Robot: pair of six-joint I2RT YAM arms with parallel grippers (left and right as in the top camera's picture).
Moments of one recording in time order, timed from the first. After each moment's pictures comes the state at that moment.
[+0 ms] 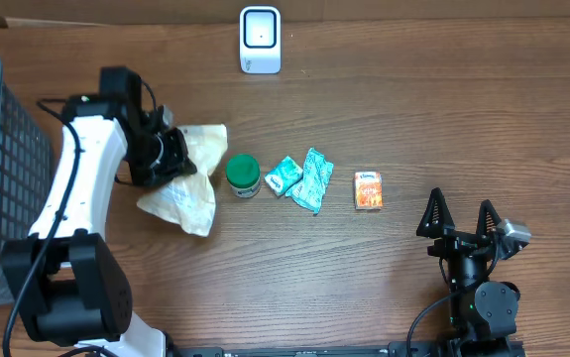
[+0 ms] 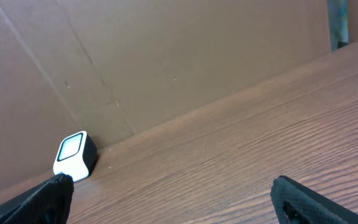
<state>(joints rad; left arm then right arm) 0.05 1.77 1.39 -1.13 0.34 -0.27 0.13 0.01 0.02 -0.01 0.22 0.41</state>
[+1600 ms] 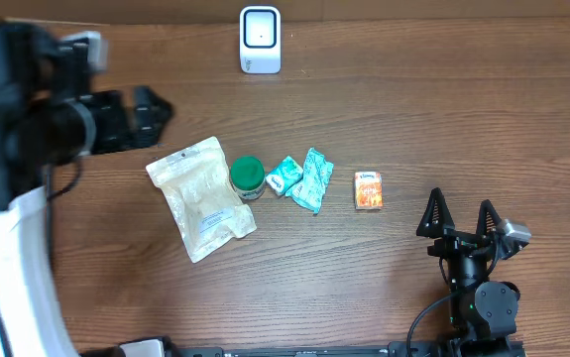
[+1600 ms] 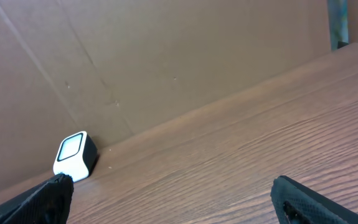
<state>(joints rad) 0.15 1.47 2.07 -1.53 0.31 -0.07 0.13 0.01 0.02 -0.01 0.22 0.41</state>
